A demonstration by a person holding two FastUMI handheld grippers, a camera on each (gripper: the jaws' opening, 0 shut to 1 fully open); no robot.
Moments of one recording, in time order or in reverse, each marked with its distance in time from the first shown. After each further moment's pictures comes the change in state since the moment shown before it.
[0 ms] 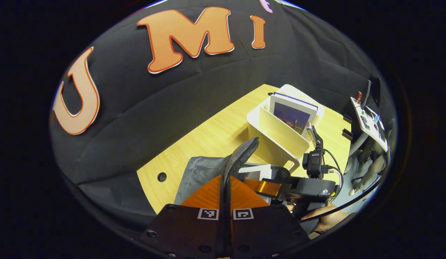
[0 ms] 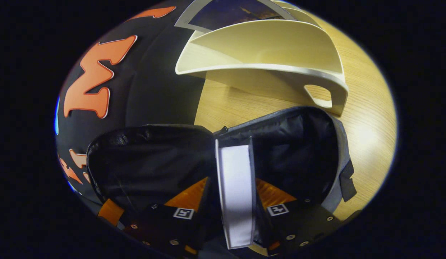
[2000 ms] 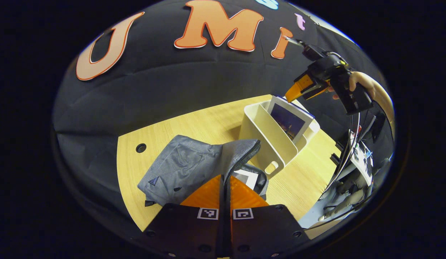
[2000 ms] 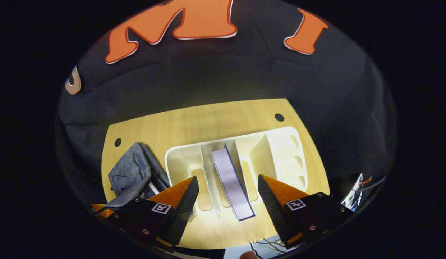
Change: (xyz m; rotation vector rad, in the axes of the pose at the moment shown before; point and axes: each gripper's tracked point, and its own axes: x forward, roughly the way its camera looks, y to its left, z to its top) left arm 0.002 -0.043 -0.058 -0.286 -0.035 -0.038; right arm -0.123 0.061 0.285 -1.064 -0.009 -0.618
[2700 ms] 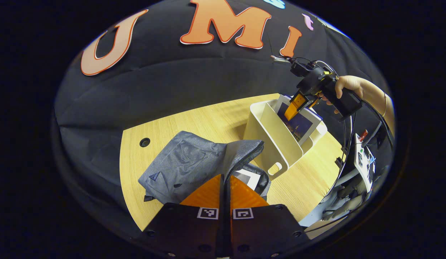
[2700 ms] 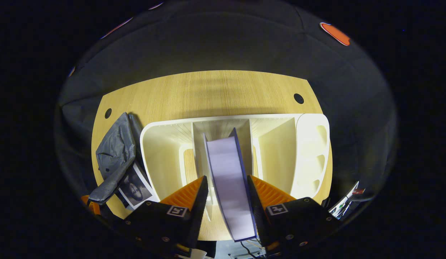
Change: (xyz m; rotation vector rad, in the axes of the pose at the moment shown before) left arm 0.007 -0.007 -0.006 -0.050 0.035 0.042; right arm 0.058 -0.002 -0.029 -0.093 0.217 0.015
